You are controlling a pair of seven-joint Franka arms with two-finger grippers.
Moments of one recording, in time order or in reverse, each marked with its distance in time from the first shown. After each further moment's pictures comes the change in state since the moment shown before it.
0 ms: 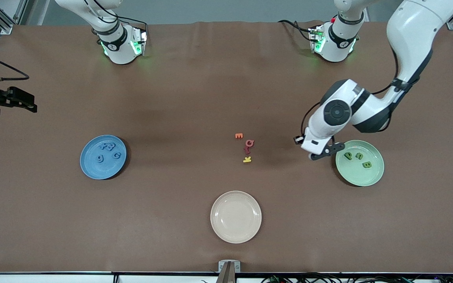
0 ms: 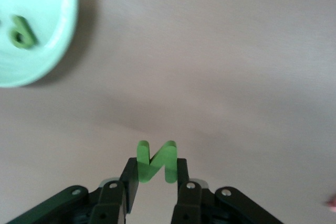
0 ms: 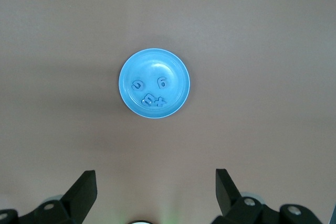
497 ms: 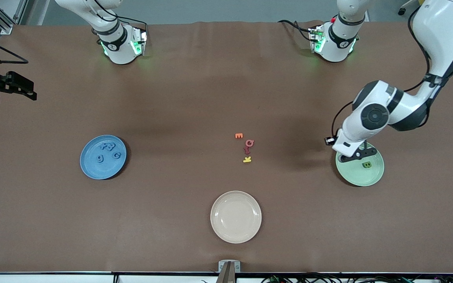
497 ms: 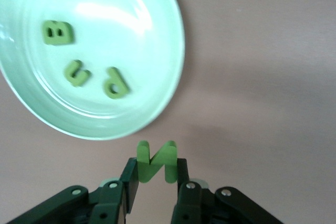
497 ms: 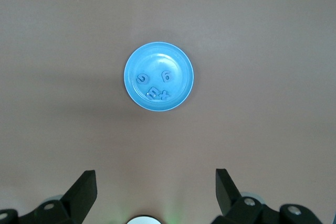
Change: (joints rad) left arm 0.238 -0.022 -0.041 -0.065 0.086 0.002 0.233; right arm 0.000 -0.105 0.001 -0.109 0.014 0.029 0.000
